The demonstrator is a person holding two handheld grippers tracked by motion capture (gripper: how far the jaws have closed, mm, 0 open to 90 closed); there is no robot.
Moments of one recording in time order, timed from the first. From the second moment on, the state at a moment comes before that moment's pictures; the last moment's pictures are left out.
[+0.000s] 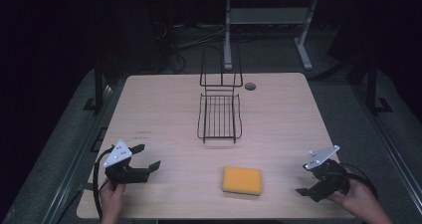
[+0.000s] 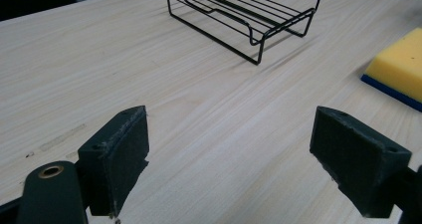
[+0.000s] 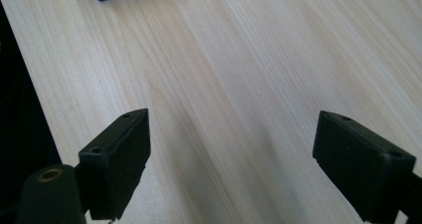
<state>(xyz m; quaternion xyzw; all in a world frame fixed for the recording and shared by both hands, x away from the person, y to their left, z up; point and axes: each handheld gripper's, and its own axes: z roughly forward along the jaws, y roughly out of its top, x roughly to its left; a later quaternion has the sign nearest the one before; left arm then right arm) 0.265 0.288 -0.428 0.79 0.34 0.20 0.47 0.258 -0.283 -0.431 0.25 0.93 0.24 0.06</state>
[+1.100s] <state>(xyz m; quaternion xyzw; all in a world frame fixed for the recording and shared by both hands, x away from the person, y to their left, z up) 0.262 0.287 -0.427 0.80 0.33 0.21 0.46 0.265 -0.250 -0.416 0.21 0.95 0.23 0.05</state>
